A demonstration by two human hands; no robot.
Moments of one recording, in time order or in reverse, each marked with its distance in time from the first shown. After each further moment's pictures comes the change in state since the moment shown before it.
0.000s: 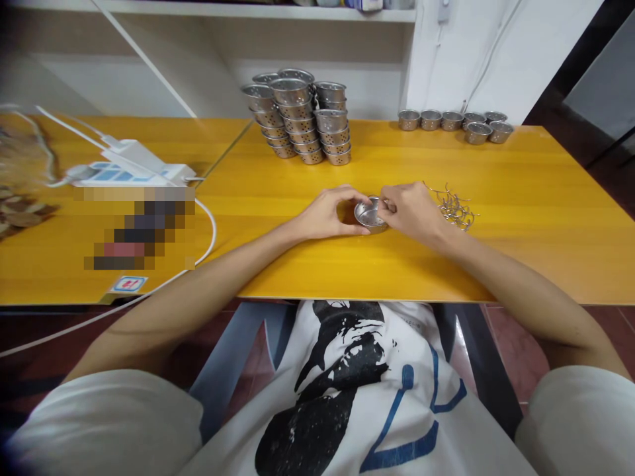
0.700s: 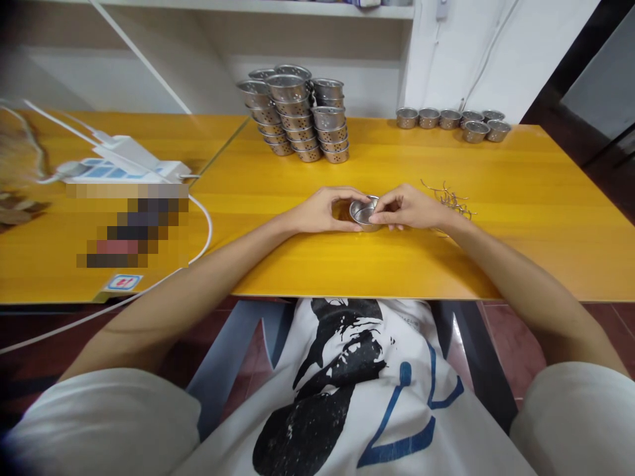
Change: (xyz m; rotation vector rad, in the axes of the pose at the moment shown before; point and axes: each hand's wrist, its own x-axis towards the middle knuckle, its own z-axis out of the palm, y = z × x) left_hand 0.002 -0.015 -0.007 -0.181 -0.106 0.025; right_hand 0.009 0.029 -0.008 0.822 -0.567 0.095
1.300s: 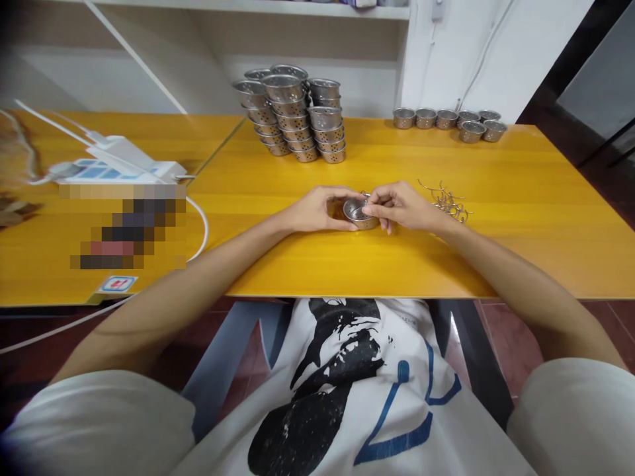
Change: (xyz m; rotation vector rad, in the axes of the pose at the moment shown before) left_hand -0.001 0.001 -0.001 -0.090 0.011 -0.098; right_hand 0.003 -0.005 0.017 0.162 0.154 0.006
